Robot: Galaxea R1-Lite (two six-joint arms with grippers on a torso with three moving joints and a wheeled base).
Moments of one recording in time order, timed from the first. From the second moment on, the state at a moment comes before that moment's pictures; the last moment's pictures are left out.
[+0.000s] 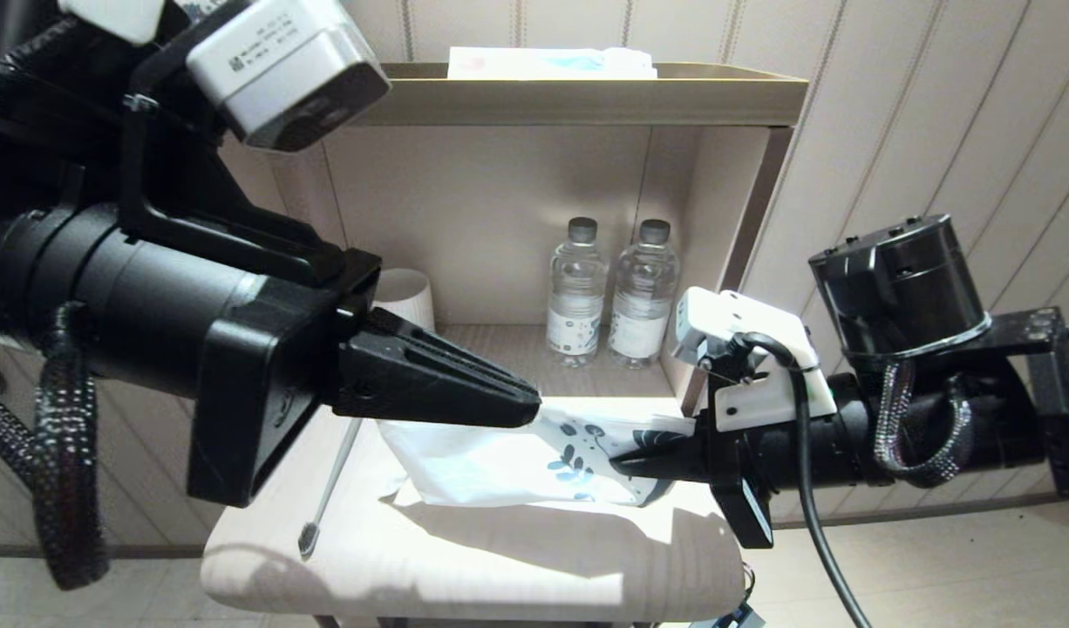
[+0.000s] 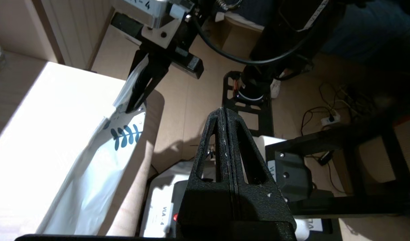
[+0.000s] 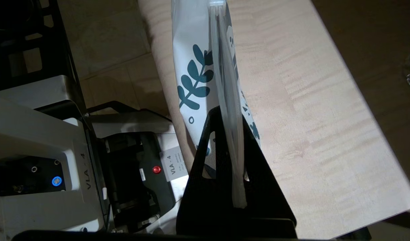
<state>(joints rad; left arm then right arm) -0.69 1.49 -1.42 0.44 -0.84 0.21 0.61 1.53 -1.05 0.06 0.47 -0.37</state>
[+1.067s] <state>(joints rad) -0.77 1.72 -1.68 0.63 -0.56 0.38 0.61 1.53 -1.05 0.06 0.48 -0.37</state>
